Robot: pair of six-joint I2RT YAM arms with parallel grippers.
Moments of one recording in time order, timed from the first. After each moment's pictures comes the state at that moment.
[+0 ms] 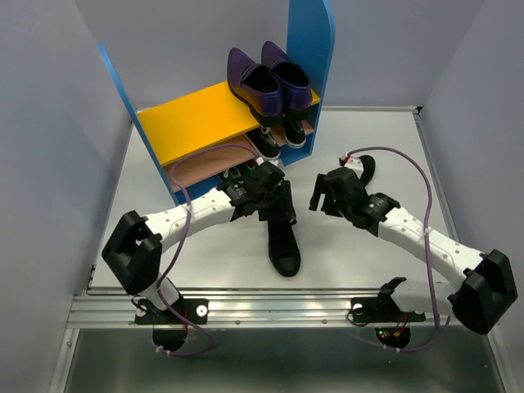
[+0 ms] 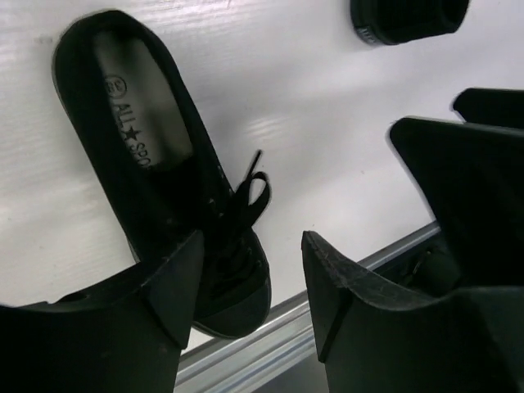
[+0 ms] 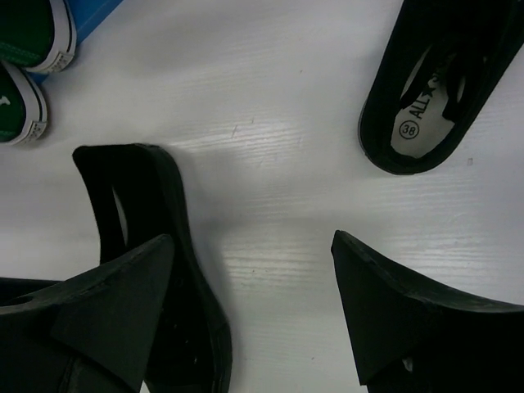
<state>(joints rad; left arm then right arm) -0.86 1.56 1.13 -0.46 0.05 -0.84 0.66 1.20 0.90 -0.50 0.39 0.72</state>
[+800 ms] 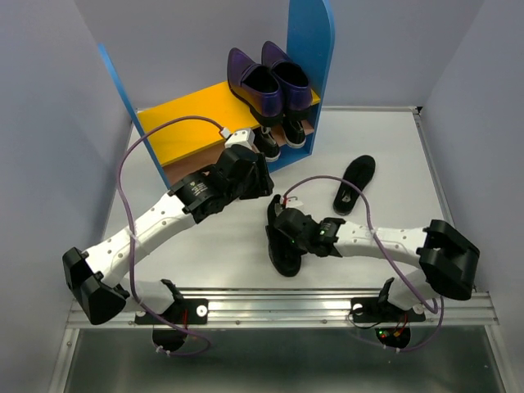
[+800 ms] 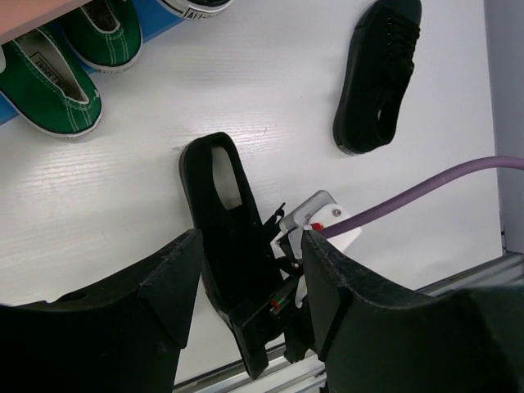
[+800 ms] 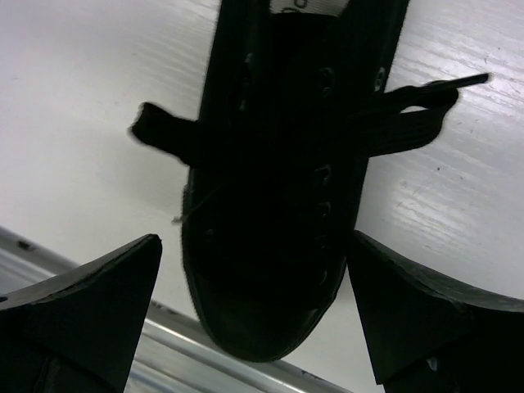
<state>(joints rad) -0.85 1.27 1.30 -0.66 -0.26 -0.73 1.06 1.44 0.84 -0.38 0.23 0.71</state>
